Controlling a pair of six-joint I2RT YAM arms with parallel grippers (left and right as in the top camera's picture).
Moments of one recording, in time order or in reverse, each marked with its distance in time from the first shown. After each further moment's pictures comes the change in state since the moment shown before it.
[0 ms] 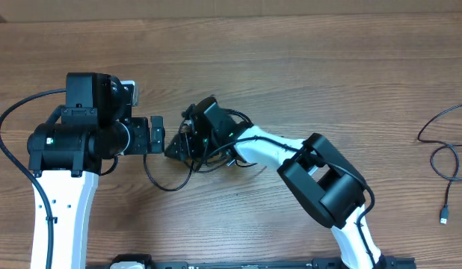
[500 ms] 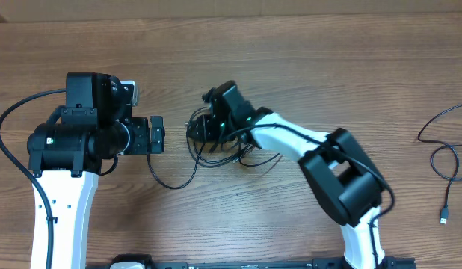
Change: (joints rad) left arm 0.000 0.000 0.000 0.000 0.000 0.000; right arm -0.132 -0.095 -0.001 -0.116 0.045 -0.042
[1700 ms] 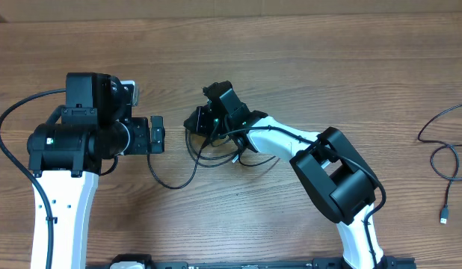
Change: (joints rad) left arm 0.000 0.000 0.000 0.000 0.000 0.000; right arm 0.033 0.062 -0.007 0.278 0.031 0.243
